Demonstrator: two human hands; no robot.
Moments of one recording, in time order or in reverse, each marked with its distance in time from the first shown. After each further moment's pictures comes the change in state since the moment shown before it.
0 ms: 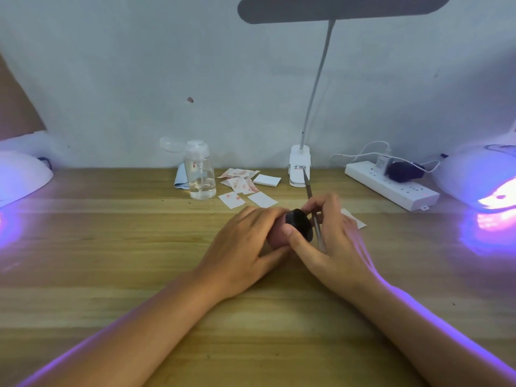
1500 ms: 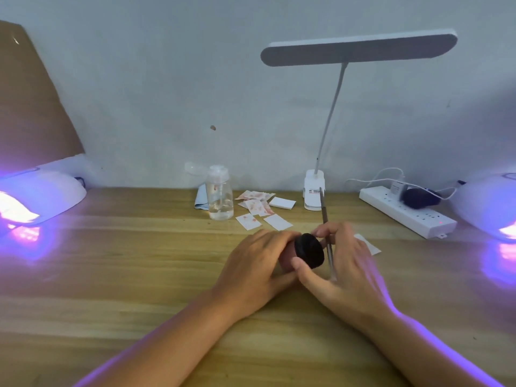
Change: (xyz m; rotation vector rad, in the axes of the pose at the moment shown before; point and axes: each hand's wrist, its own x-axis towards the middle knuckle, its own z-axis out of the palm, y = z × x) left_hand -0.004 0.002 0.000 0.015 0.045 -0.016; right_hand -0.004 0.004 0.001 -0.110 0.032 -0.089
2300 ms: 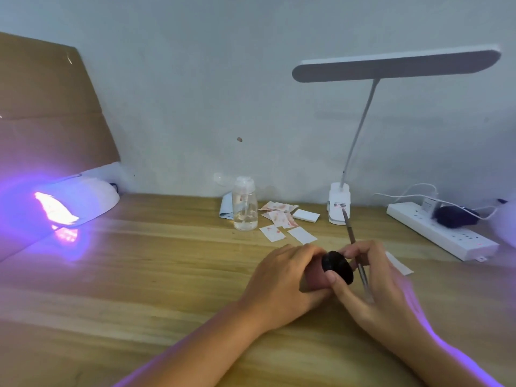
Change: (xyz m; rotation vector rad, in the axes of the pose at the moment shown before) left_hand 0.004 -0.005 0.003 -0.031 0.019 -0.060; right_hand 0.001 0.000 -0.002 0.102 0.018 0.006
